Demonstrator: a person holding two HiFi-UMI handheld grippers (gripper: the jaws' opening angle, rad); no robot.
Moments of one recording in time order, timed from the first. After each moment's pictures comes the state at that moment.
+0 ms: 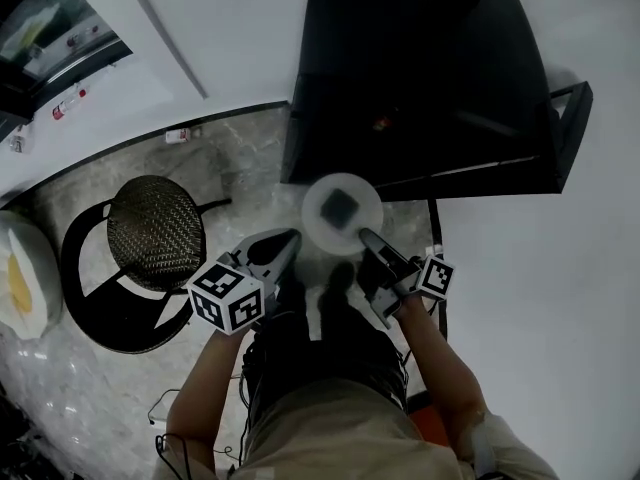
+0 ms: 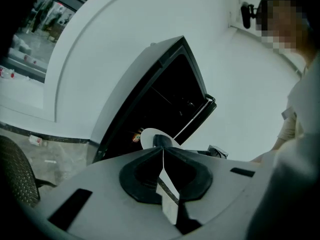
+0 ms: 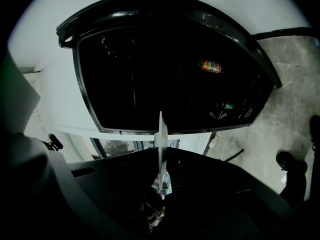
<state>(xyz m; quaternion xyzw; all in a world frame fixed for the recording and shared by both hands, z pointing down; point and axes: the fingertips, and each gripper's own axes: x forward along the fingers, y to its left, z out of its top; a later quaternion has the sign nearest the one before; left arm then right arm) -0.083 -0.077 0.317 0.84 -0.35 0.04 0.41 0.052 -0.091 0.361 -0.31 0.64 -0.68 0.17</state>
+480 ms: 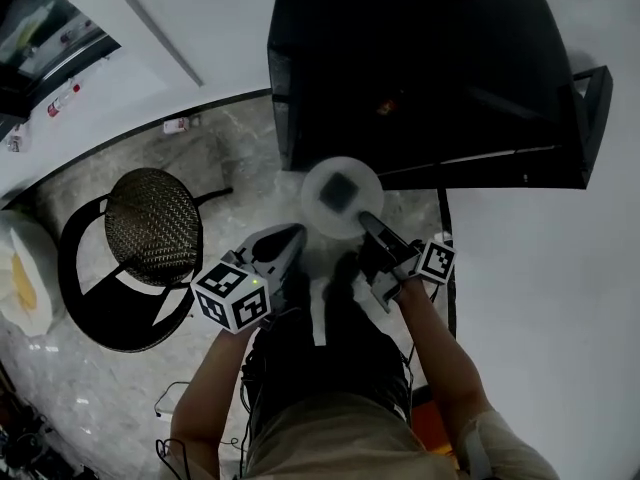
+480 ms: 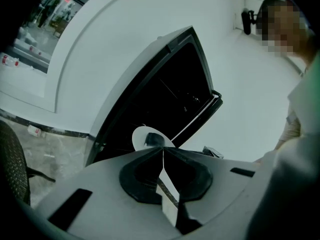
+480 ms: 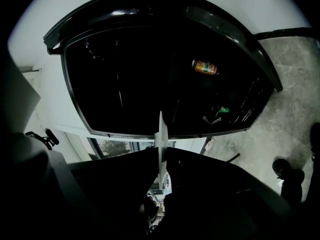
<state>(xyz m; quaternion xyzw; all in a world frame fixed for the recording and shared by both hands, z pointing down) -0.062 -0.079 0.352 0.83 -0.36 0.03 0.43 0.063 -0.108 0.410 -0.31 0.64 -0.68 0.16</state>
